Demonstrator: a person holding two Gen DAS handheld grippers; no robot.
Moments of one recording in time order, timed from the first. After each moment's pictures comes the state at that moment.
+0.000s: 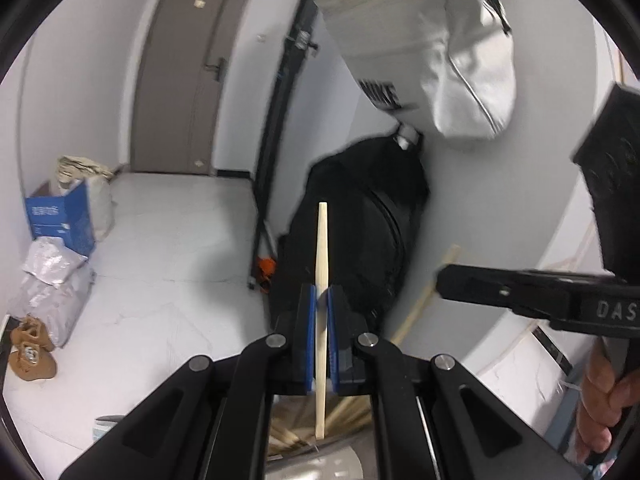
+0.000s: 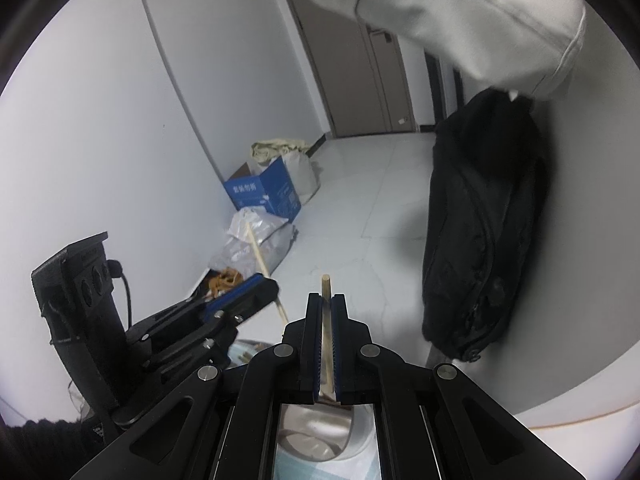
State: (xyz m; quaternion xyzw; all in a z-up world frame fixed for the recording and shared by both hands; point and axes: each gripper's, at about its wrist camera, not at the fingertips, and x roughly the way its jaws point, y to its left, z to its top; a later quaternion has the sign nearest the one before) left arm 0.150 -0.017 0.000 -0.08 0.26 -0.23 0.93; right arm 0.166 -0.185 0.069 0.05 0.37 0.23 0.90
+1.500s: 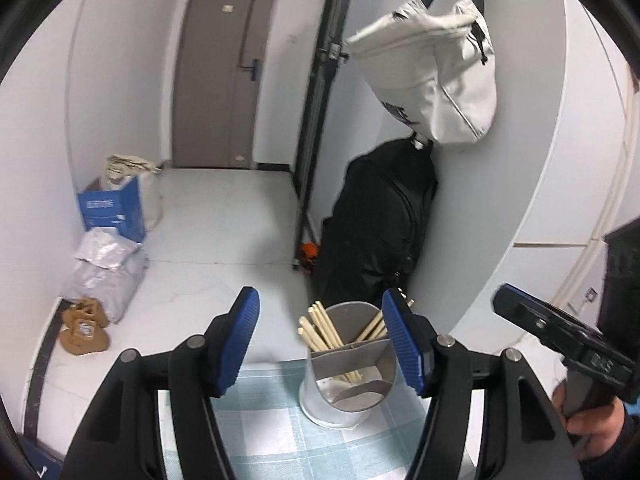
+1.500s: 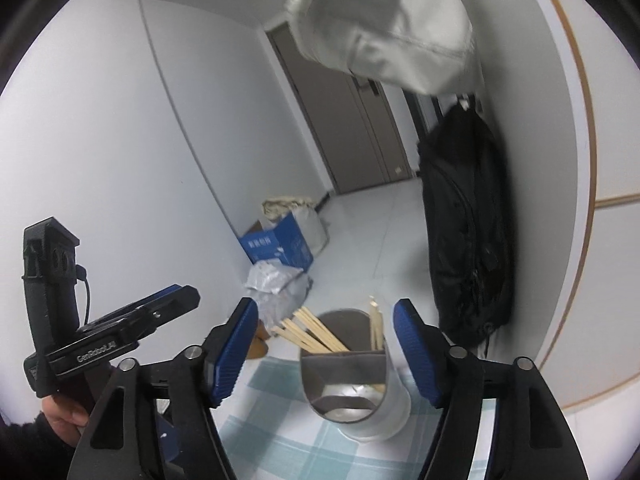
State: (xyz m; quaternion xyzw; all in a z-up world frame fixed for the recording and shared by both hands) left arm 0.062 0.020 0.049 -0.06 0.27 -0.14 0.95; right arm 0.045 -0.200 0.057 0.13 0.24 0.22 0.94
